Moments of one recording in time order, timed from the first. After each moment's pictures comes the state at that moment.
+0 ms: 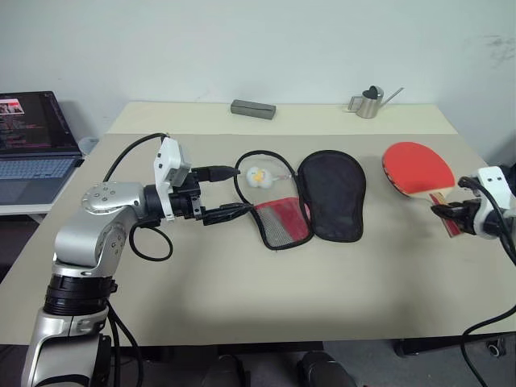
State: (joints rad) left arm -0.56 0.71 0.08 -0.11 -0.54 0.50 -1.12; right arm -0.56 -0.80 -0.26 0.25 0.26 0.90 0.66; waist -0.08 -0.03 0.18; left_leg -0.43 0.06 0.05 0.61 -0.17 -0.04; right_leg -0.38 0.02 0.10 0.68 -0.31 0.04
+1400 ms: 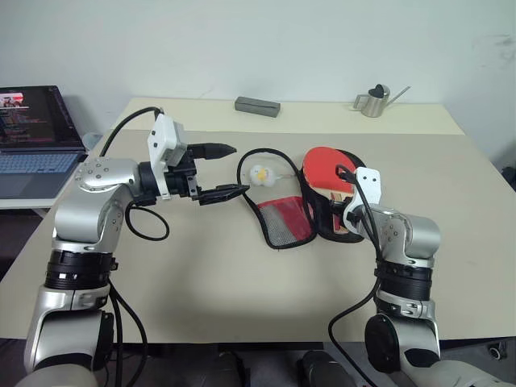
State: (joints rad) left arm -0.73 0.73 0.05 0.04 -0.47 0.38 -1.19; right arm -0.72 0.00 -0.29 -0.06 0.14 1.27 -0.05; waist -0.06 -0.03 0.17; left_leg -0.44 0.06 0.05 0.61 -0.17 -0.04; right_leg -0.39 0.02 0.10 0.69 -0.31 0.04
